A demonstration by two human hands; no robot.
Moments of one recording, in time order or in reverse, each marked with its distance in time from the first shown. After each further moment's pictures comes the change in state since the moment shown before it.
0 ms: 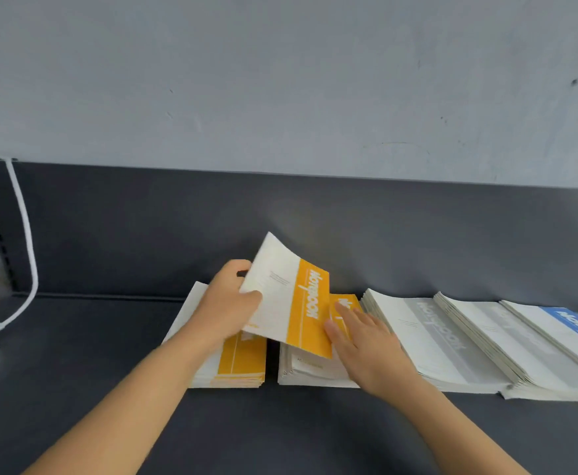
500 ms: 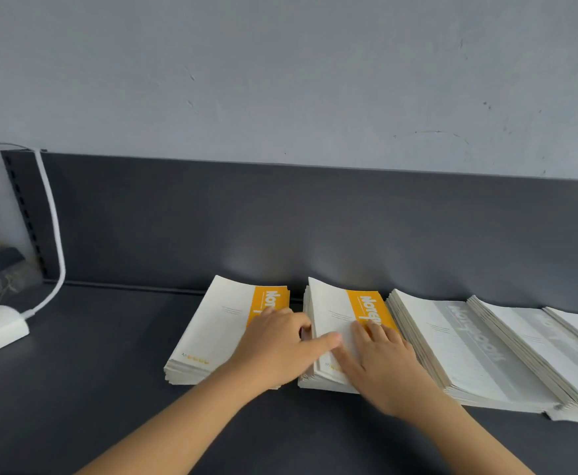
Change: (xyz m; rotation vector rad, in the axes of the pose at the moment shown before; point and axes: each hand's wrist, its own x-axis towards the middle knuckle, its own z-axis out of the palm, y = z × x) left_hand -0.013 -0.024 0.039 0.786 -0.207 0.115; right_hand 0.003 -0.005 0.014 -0.202 -0.065 -0.077
